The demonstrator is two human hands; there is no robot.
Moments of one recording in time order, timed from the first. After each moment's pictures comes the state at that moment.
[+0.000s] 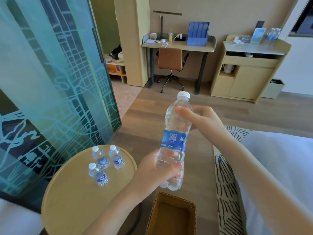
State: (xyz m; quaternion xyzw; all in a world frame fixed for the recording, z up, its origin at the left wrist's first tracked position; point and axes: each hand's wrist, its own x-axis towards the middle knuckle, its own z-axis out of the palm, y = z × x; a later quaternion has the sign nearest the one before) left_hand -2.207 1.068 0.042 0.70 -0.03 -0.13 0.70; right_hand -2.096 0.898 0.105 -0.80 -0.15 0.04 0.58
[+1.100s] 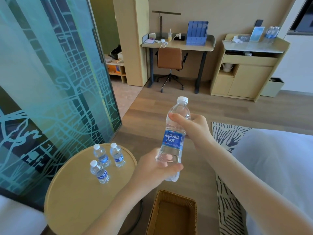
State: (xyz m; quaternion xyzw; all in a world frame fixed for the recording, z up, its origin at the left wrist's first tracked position) left_hand -2.208 1.068 0.020 0.79 0.01 -0.07 0.60; right_hand -2.109 0.921 0.074 -0.71 0.02 0.05 0.70
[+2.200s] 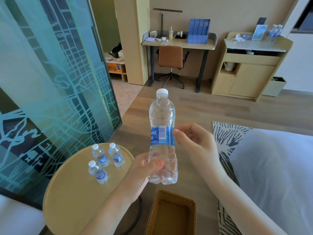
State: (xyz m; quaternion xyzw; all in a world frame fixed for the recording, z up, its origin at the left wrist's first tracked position) left_hand -2.207 1.082 0.017 0.63 -0.02 -0.10 0.77; right_hand -2.166 0.910 0.071 -0.75 -0.12 -0.07 0.65
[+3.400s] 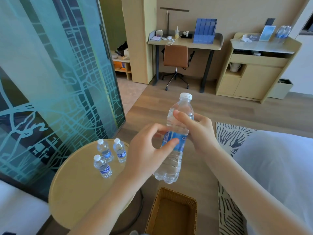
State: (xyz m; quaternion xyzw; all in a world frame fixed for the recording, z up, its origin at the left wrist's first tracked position) left_hand -2.205 1.073 0.060 0.86 -0.06 0.24 0.45; right_hand -2.131 0.923 0.077 -0.64 -0.03 0.07 0.77
